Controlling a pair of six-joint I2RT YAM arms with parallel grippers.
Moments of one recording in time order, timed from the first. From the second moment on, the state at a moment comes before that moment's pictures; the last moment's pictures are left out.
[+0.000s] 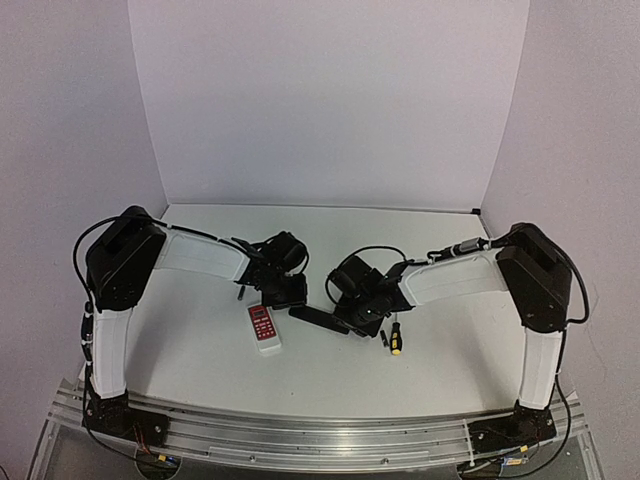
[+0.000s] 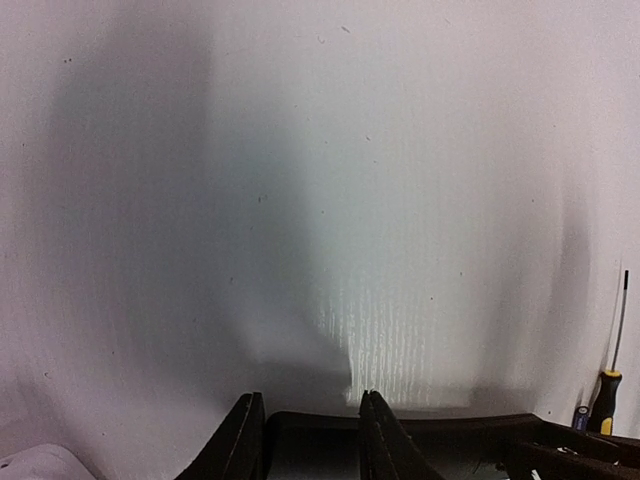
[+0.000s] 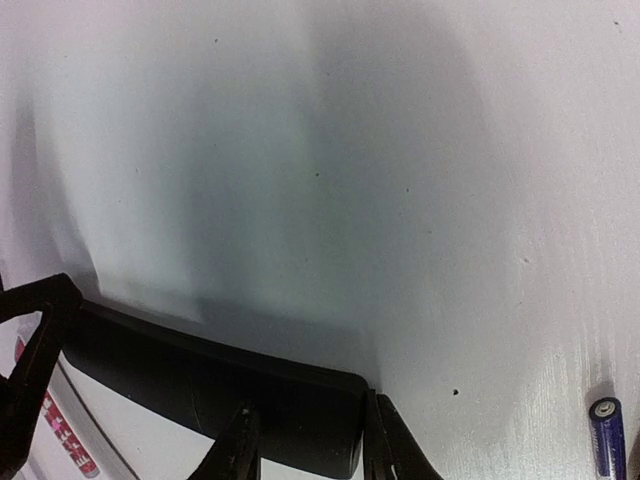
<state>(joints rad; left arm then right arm) -0.83 2.08 1.35 -0.32 -0.02 -0.81 0.93 2.00 1.24 -0.37 0.17 1.27</state>
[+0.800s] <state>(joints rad) -0.85 2.12 1.50 -0.55 -0.10 -0.77 0.93 1.71 1.09 -0.42 0.15 0.65</state>
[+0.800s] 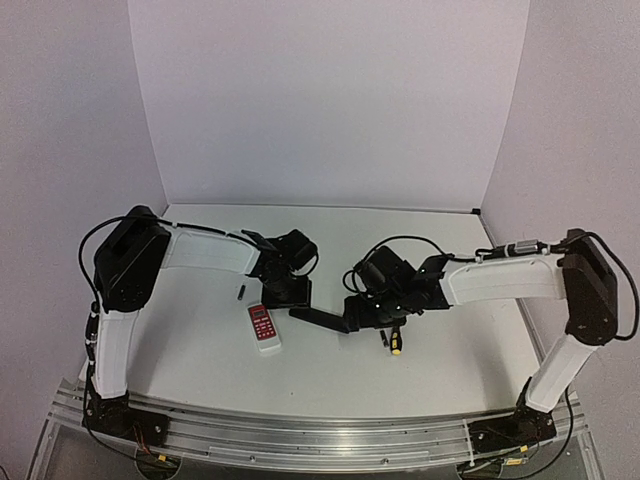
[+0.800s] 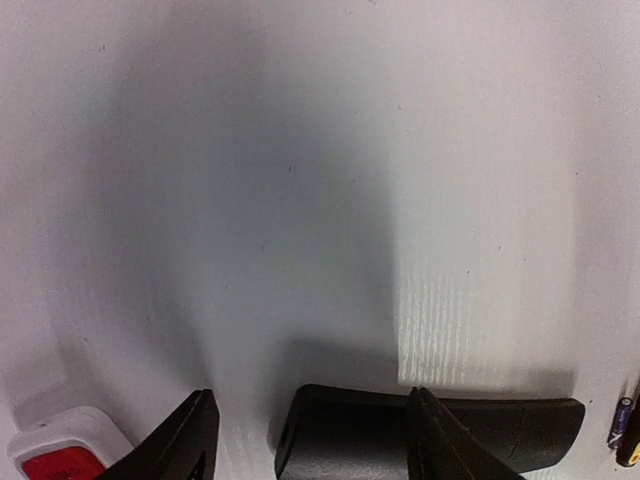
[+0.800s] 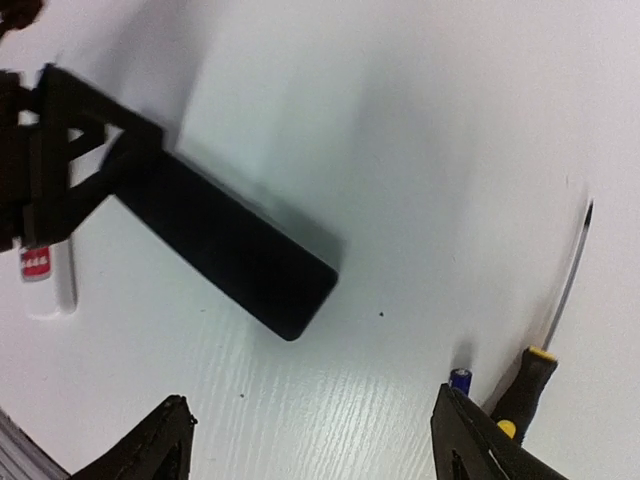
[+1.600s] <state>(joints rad) -0.83 1.18 1.05 -0.59 -0.25 -0.70 0.82 1.93 1.37 -0.46 -0.21 -0.30</state>
